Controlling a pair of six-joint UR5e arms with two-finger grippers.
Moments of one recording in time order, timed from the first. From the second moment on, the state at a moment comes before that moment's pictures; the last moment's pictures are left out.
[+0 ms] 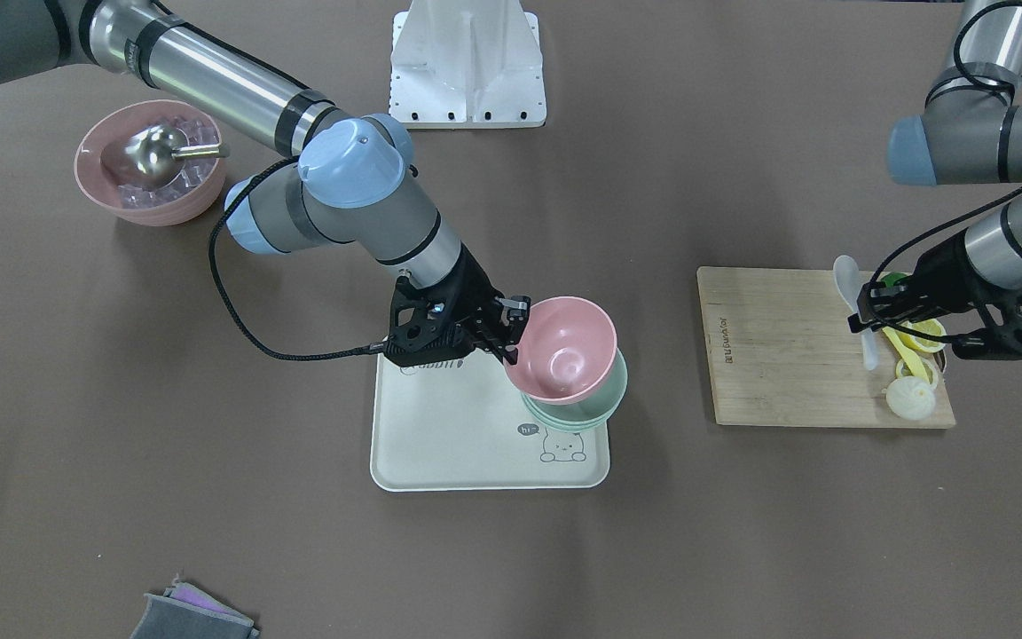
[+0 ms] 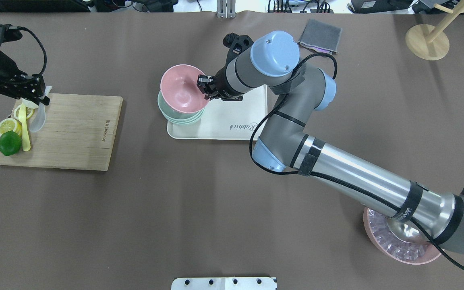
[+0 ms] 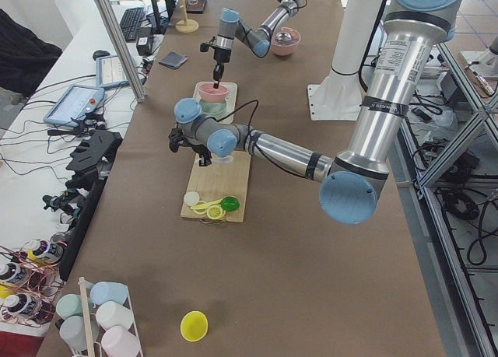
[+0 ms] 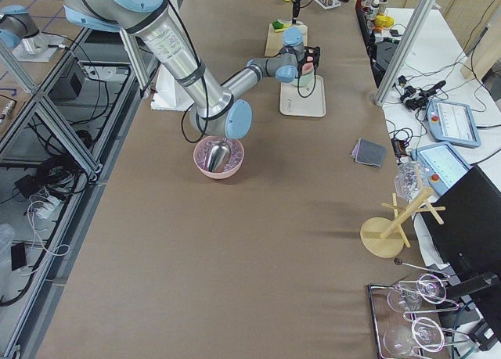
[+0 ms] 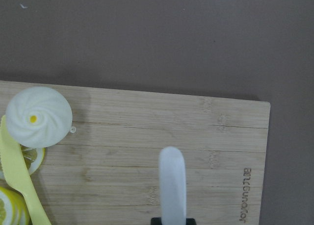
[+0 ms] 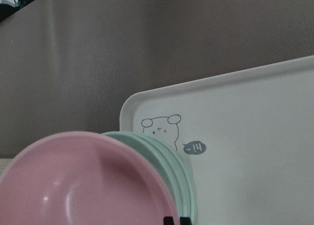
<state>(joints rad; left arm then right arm) -1.12 -1.85 -1.58 -1.82 -2.43 -0.70 0.65 -0.69 1.23 -0.87 1.94 1.44</state>
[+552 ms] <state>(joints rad) -1.12 -1.85 -1.57 -1.83 -2.43 -0.70 0.64 -0.66 1.20 -0.87 1.92 1.44</state>
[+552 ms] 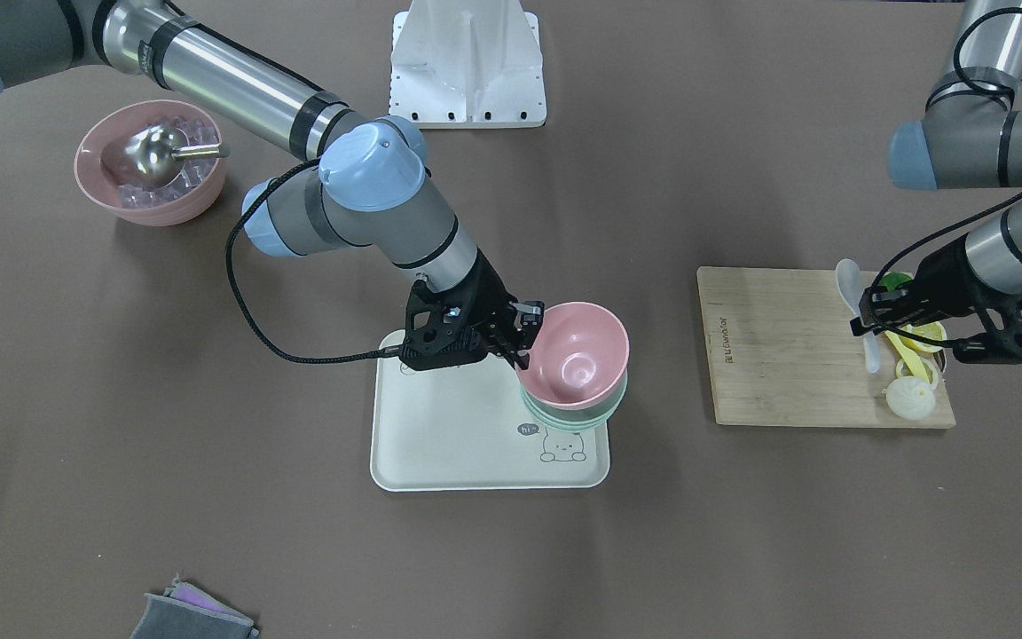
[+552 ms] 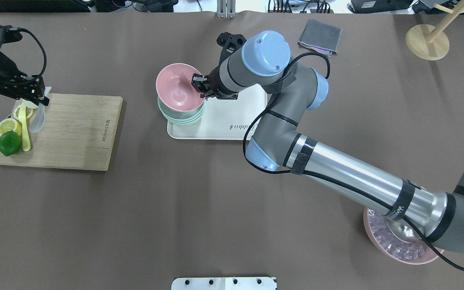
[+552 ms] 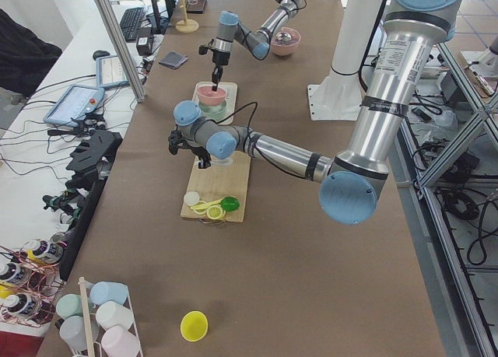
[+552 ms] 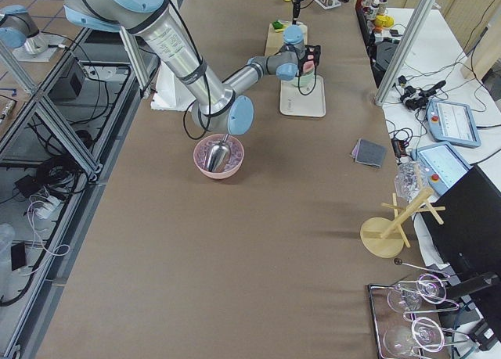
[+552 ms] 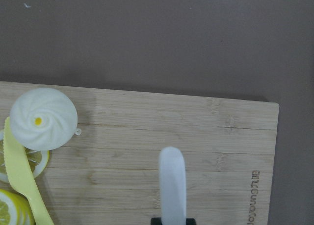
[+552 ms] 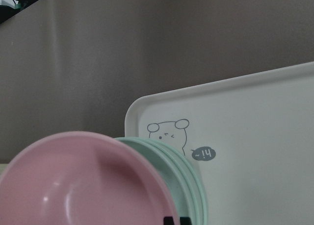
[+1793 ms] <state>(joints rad) -1.12 -1.85 -1.56 -1.83 -2.43 -0.70 0.63 -0.66 1.20 -0.87 1.90 1.44</state>
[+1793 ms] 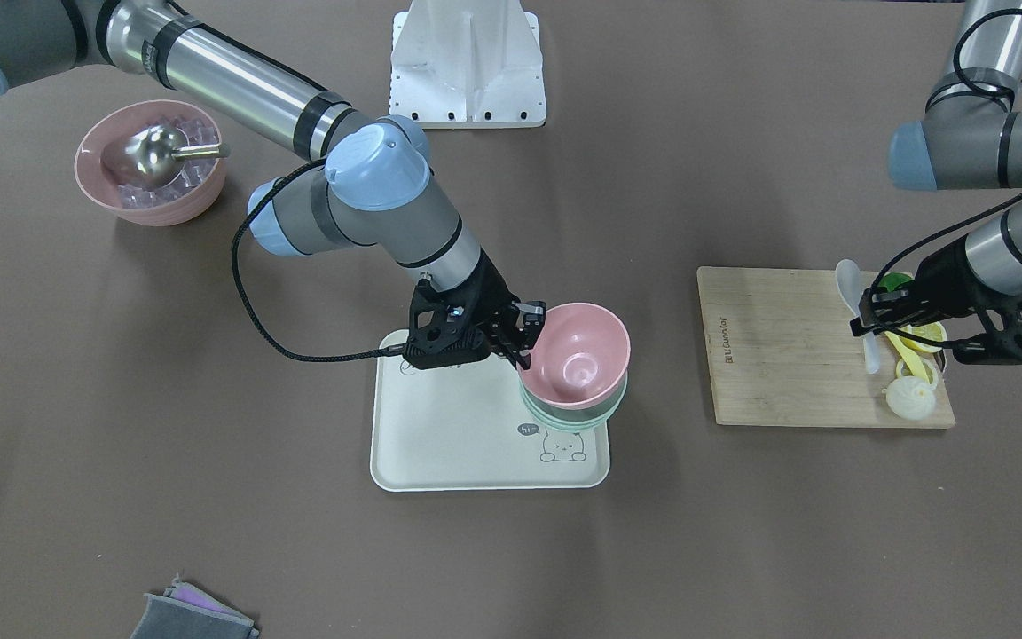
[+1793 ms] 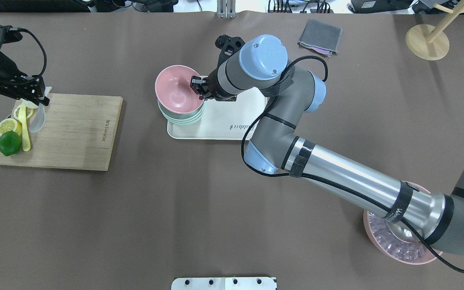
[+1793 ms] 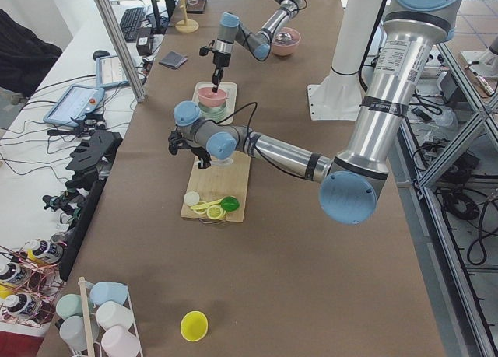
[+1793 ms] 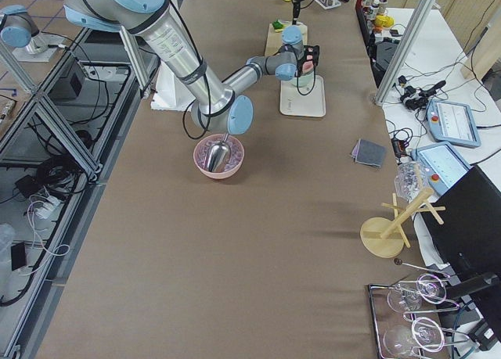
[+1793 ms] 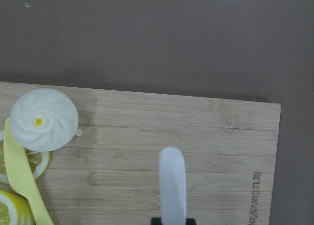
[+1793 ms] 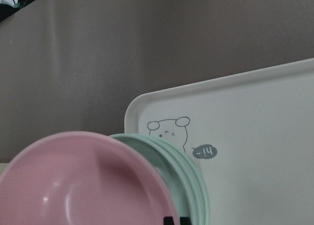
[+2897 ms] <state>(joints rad) -1.12 -1.85 -1.57 -1.83 -2.43 -0.70 0.62 -0.66 1.21 -0.87 1.88 1.44</state>
